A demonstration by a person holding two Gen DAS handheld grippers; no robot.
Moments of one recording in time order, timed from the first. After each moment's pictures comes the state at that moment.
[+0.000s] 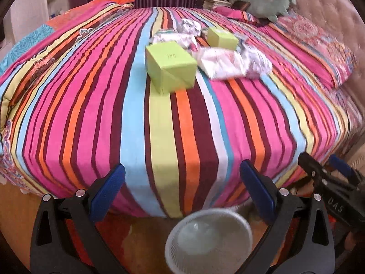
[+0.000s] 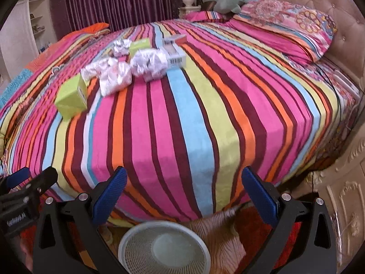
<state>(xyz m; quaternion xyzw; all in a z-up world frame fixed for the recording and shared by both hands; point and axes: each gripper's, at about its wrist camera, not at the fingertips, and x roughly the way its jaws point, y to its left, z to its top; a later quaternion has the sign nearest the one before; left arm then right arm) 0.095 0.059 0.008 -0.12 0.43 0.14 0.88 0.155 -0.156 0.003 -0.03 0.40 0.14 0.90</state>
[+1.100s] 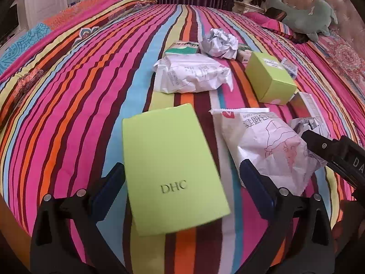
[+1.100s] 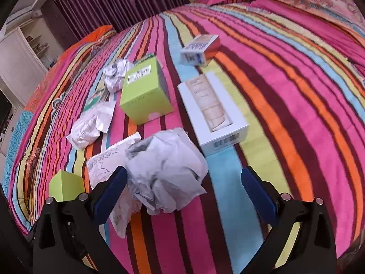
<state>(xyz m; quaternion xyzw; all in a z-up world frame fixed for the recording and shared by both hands) 0.255 0.121 -0.006 -0.14 0.44 0.22 0.86 0.344 -0.076 0.007 0.06 0.48 0.22 0.85</state>
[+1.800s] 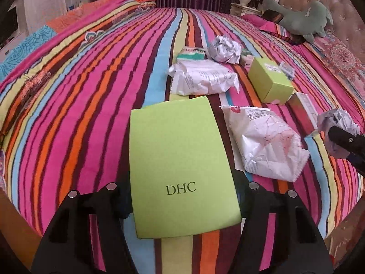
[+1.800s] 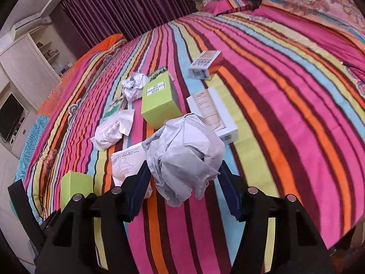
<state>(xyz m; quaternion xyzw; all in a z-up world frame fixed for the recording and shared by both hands) 0.223 0.131 0.015 -0.13 0.43 0.21 0.87 0.313 -0.111 0.050 0.08 0.45 0.24 0.86</state>
